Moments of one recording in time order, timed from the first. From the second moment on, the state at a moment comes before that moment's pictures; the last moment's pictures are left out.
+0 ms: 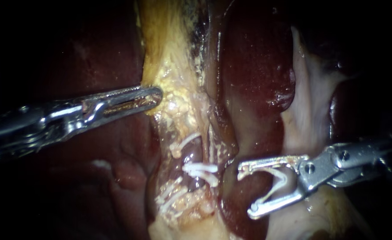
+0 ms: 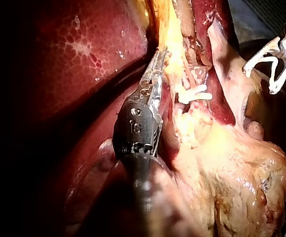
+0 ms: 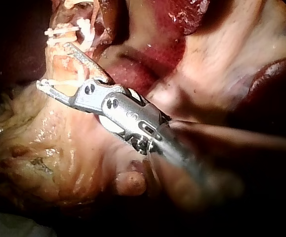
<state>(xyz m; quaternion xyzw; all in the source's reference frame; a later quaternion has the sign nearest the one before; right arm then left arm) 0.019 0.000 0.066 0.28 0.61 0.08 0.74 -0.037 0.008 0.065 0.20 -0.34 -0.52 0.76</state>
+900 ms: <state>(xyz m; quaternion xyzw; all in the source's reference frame) 0.027 0.003 0.078 0.37 0.50 0.34 0.70 -0.031 0.012 0.053 0.19 -0.36 -0.54 0.74</state>
